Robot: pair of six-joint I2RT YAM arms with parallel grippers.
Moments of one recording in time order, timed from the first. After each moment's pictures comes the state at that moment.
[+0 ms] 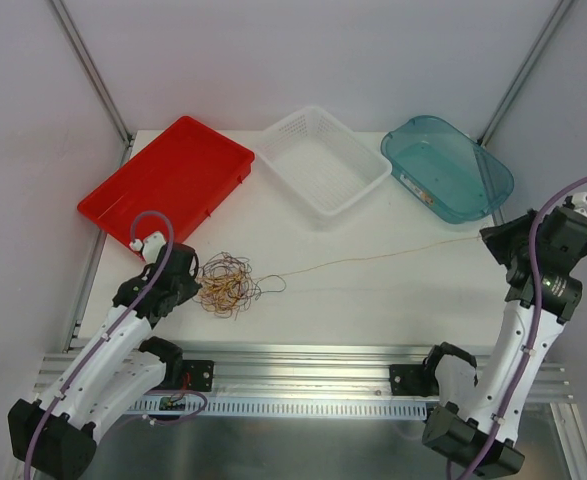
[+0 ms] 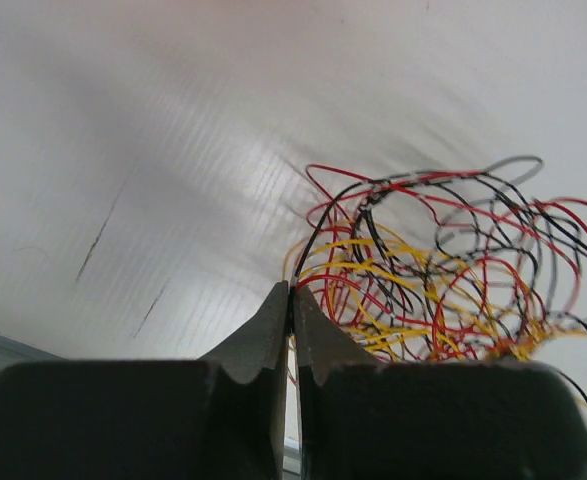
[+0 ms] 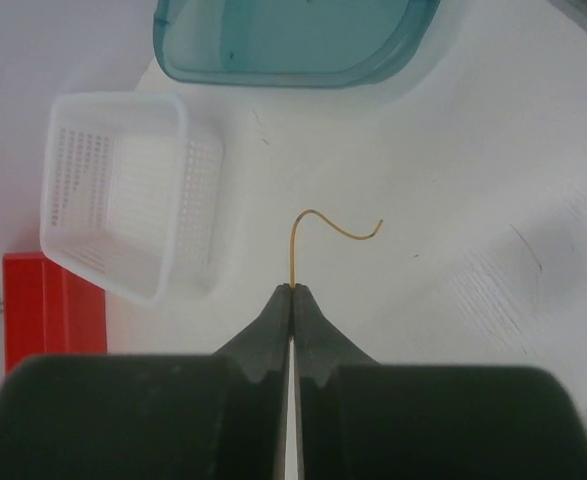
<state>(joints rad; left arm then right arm) -0.37 0.73 0.57 -0.81 -0.38 -0.87 -0.49 0.82 1.17 -0.92 -0.24 0.58</state>
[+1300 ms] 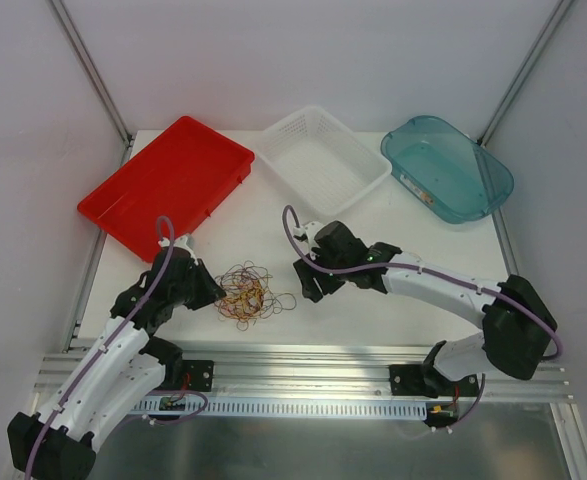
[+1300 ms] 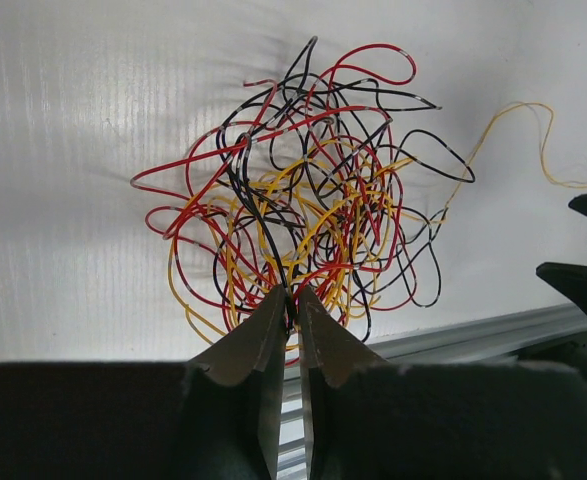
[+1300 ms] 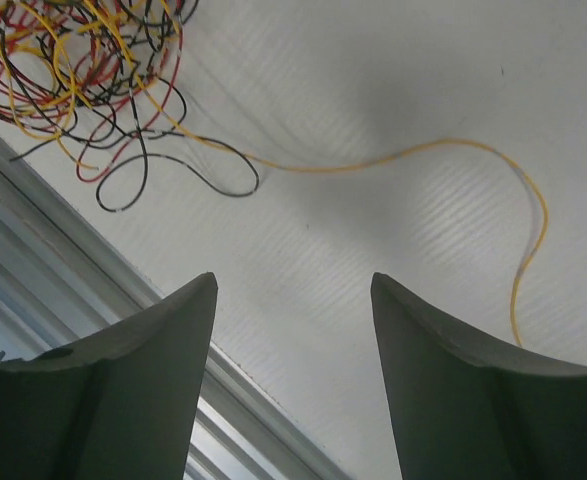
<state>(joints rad) -0.37 0.64 0.51 -0.68 0.11 -0.75 0.91 1.40 0.92 -0.47 -0.09 0.22</state>
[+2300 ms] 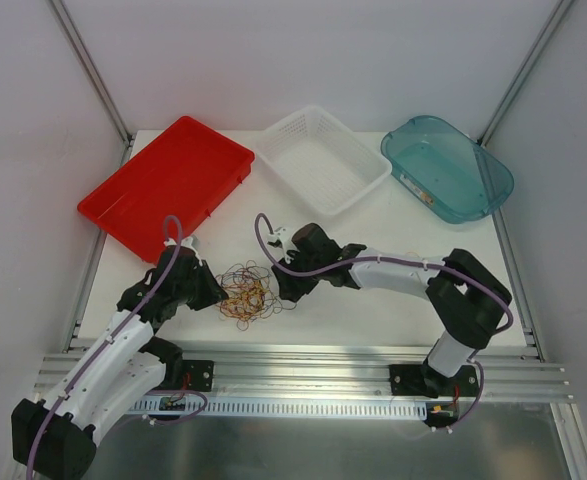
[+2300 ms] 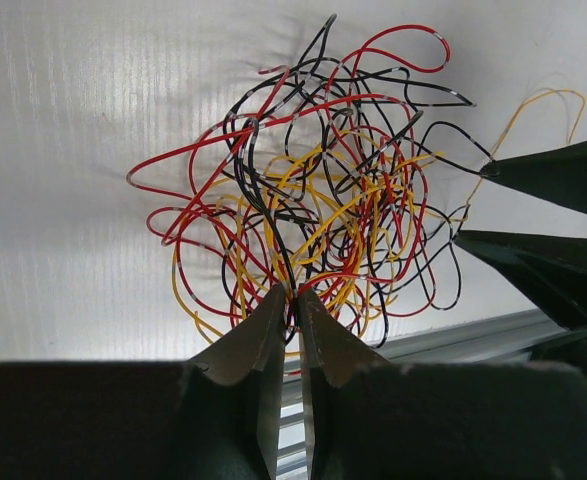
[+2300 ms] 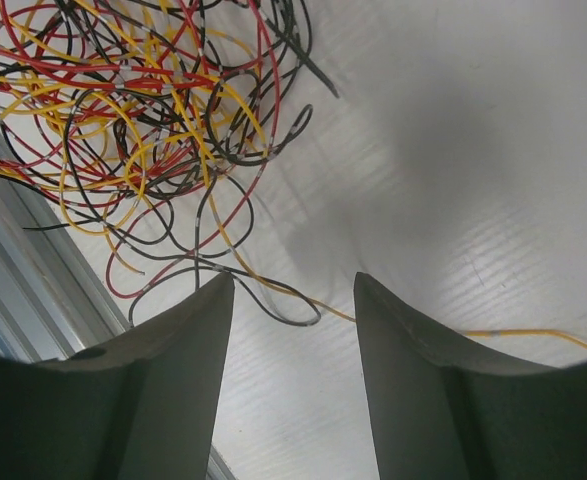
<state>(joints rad) -0.37 0.71 0.48 -0.64 0.13 -0.74 0.93 1.67 0.98 -0.18 -0.23 0.15</state>
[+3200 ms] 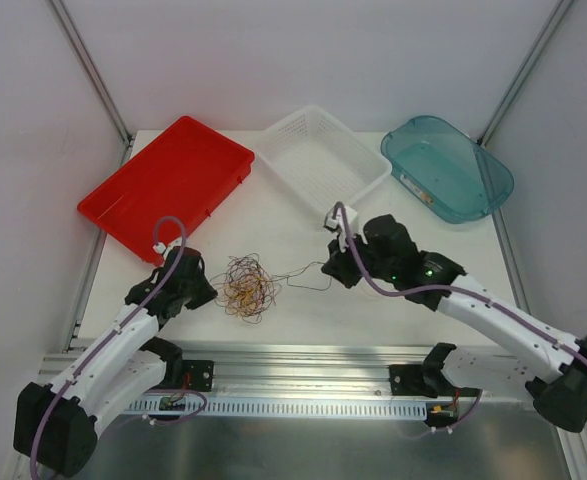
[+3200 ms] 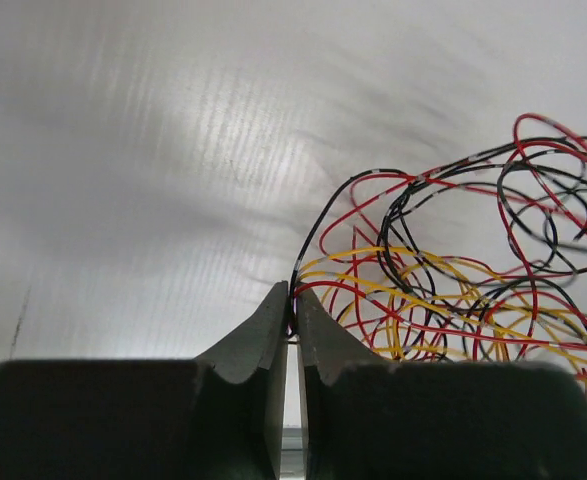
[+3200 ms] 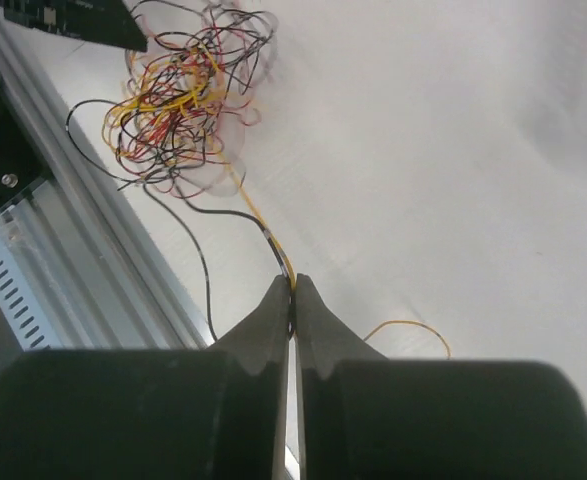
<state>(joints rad) -0.37 0.77 0.44 -0.60 -0.09 -0.83 0.87 1.08 0.90 -0.41 -0.17 0.06</state>
